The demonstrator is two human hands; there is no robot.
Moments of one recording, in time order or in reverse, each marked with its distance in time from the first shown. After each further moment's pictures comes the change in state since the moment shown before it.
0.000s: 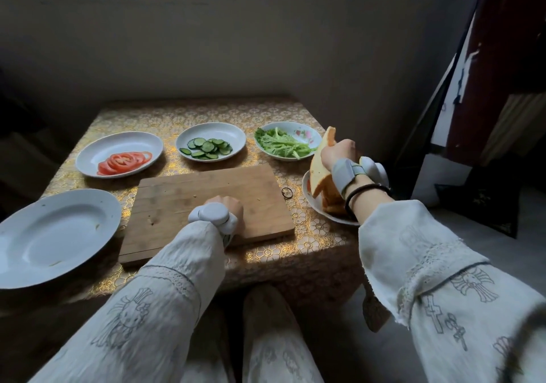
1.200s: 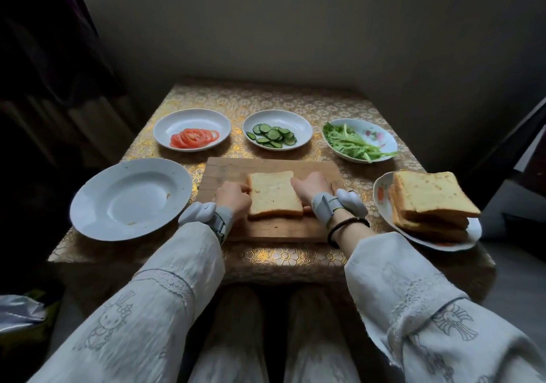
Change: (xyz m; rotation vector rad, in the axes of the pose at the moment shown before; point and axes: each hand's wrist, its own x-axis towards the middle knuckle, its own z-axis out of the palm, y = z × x) left_hand -0.009 -0.097 0.020 -0.914 0.174 -0.283; right_hand -0.057 -0.013 0.157 -0.253 -0.446 -0.166
